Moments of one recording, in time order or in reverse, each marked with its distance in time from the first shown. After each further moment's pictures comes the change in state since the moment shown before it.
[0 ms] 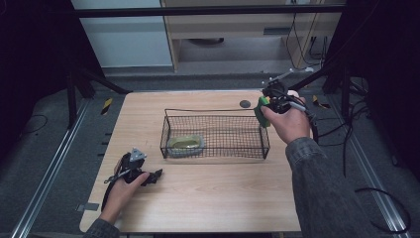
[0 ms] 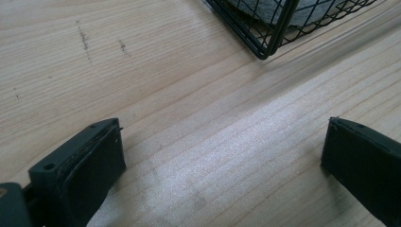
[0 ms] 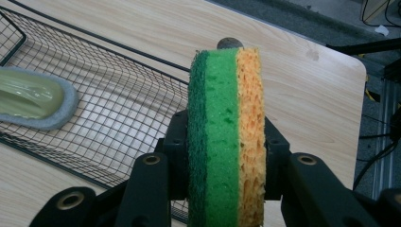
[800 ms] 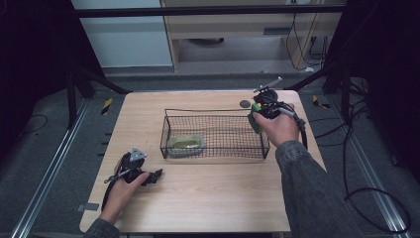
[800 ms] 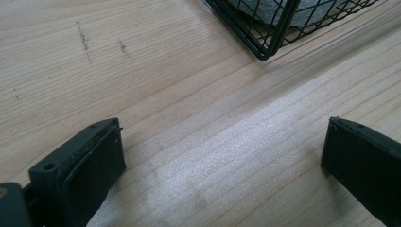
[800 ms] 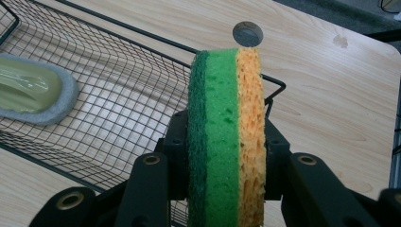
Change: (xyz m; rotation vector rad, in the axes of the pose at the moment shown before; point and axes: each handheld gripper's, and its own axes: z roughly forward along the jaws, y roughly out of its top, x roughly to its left) left arm 0.000 0.000 0.000 -0.001 -0.001 0.000; right arm 0.013 -0.007 0.033 0.039 0.017 0.000
